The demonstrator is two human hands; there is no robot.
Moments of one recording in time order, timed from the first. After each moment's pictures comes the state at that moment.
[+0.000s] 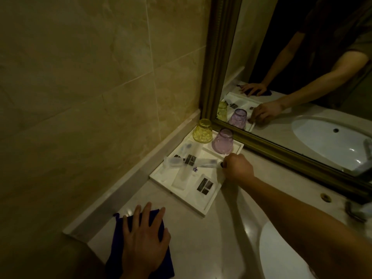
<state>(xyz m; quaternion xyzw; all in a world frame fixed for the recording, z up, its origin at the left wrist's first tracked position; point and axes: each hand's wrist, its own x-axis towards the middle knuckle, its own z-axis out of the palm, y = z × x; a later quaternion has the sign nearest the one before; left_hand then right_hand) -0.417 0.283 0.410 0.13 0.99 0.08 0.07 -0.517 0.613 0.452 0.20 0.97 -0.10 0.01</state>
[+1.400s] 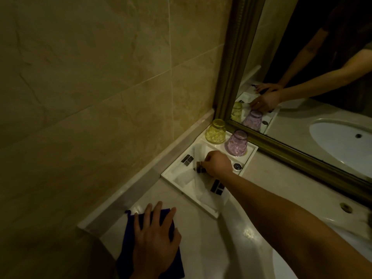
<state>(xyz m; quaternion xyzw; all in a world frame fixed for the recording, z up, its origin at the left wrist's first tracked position) -0.416 0.280 0.402 0.14 0.98 0.11 0.01 -0.568 0.526 0.451 0.21 0.93 -0.29 0.05</state>
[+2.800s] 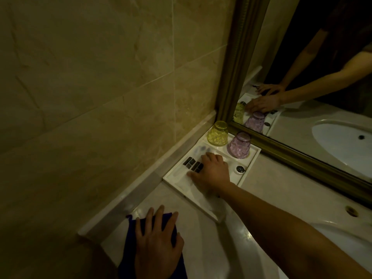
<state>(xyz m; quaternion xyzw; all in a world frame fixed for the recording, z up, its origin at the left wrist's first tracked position) -0.419 0.283 0.406 0.12 0.99 0.11 0.03 -0.559 0.510 0.422 0.11 0.99 -0.12 -0.01</state>
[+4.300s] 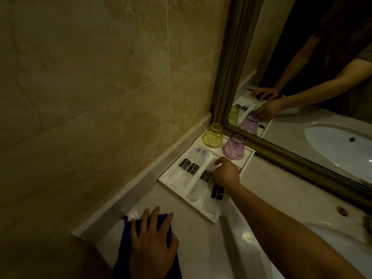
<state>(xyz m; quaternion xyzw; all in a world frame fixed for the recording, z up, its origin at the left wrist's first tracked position) -0.419 0.283 0.403 0.12 0.99 0.11 0.02 -0.547 0.551 0.429 0.31 0.87 -0.38 -0.02</state>
